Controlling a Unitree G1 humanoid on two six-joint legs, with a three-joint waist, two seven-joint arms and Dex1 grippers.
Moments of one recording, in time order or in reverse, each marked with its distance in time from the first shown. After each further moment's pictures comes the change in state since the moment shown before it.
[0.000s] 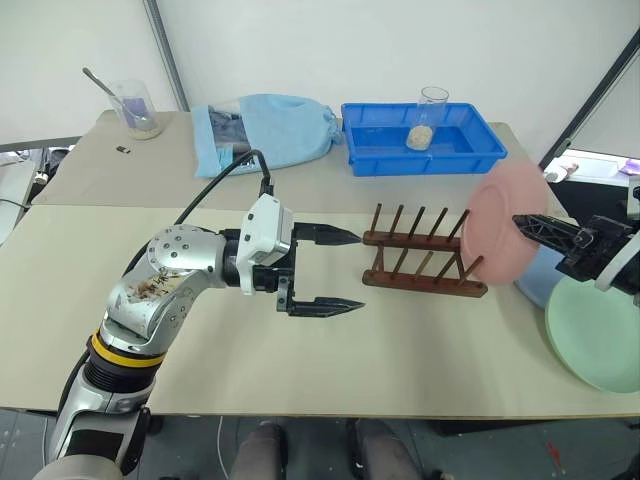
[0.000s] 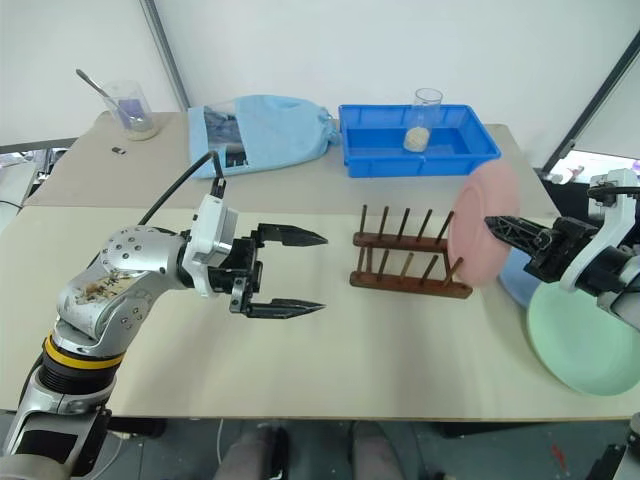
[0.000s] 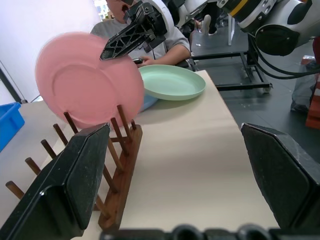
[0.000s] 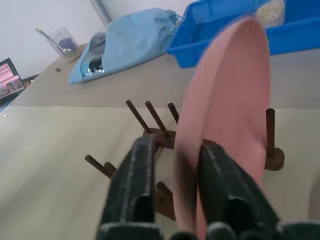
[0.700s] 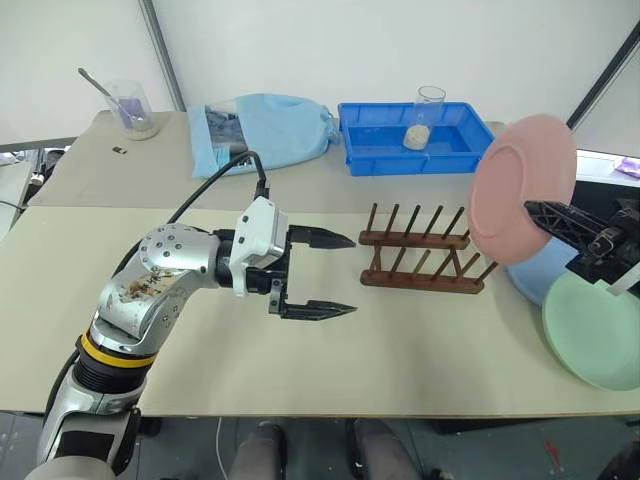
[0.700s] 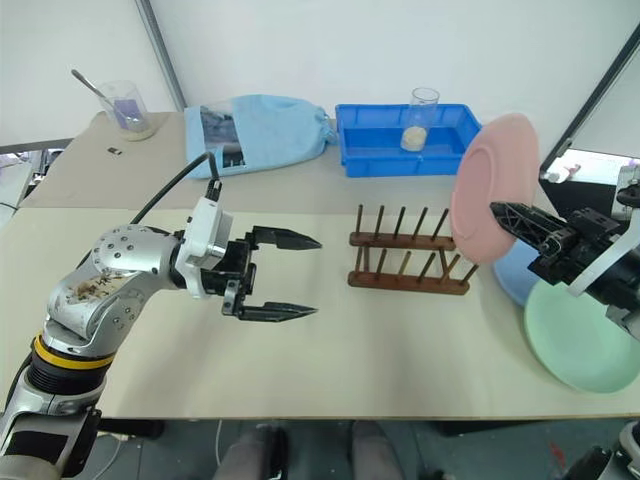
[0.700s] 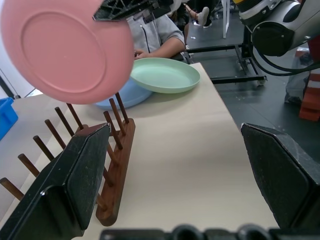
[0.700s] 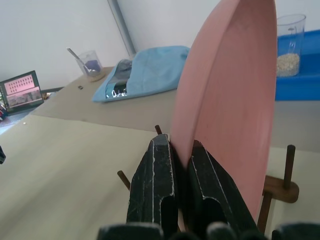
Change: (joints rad) left arm 0.001 0.045 0.000 -0.001 -0.003 -0.005 -0.029; right arm 0.063 0.089 -0.176 -0.239 0.067 0.065 -0.006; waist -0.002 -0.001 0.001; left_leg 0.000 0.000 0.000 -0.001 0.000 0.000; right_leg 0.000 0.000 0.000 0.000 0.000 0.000
